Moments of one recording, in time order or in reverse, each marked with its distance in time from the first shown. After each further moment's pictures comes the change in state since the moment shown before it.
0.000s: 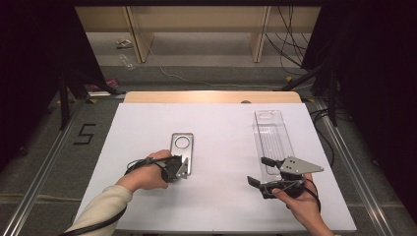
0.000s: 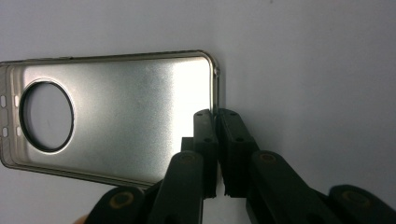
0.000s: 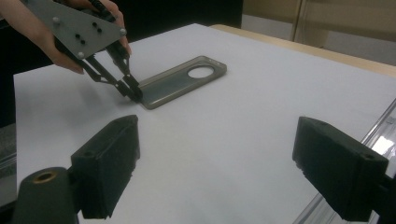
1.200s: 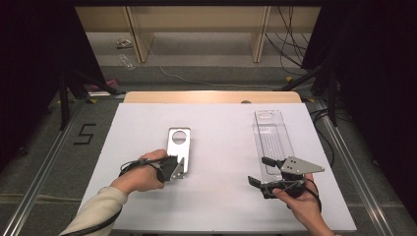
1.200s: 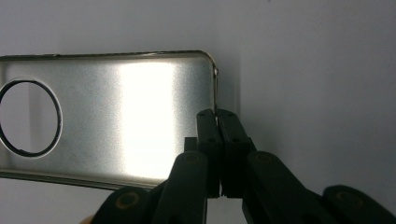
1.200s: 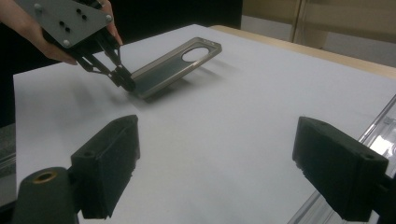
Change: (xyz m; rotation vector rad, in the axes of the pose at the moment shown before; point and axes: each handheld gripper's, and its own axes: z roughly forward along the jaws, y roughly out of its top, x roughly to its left) left arm -0.003 -0.006 -0.017 -0.018 0.046 0.006; right arm -0.001 0.000 -0.001 -0.002 -0.002 0.000
